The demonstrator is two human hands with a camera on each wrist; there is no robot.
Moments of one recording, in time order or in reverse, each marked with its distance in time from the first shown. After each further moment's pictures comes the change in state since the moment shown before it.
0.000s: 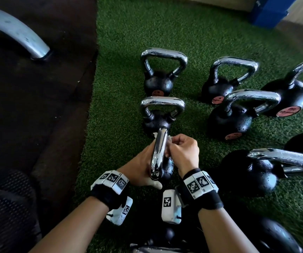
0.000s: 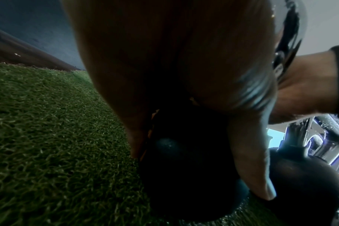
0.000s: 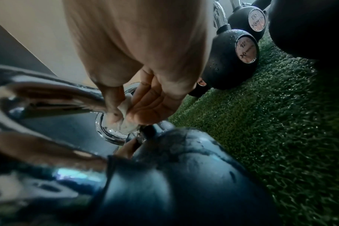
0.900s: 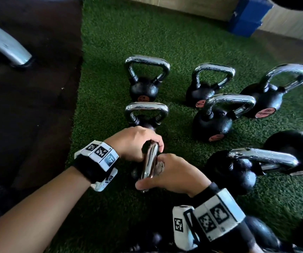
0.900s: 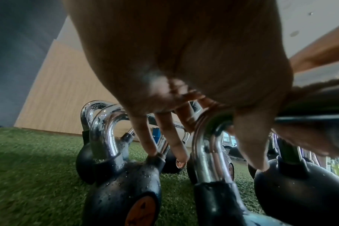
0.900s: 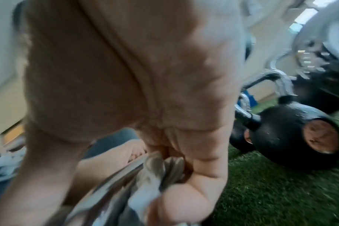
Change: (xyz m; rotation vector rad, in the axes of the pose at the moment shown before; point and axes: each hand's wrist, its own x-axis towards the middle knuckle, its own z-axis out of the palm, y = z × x) left_hand 0.050 0.073 -0.071 0.464 -0.138 0.159; right_hand -0.051 -0.066 -0.064 -0.686 -0.699 -0.053
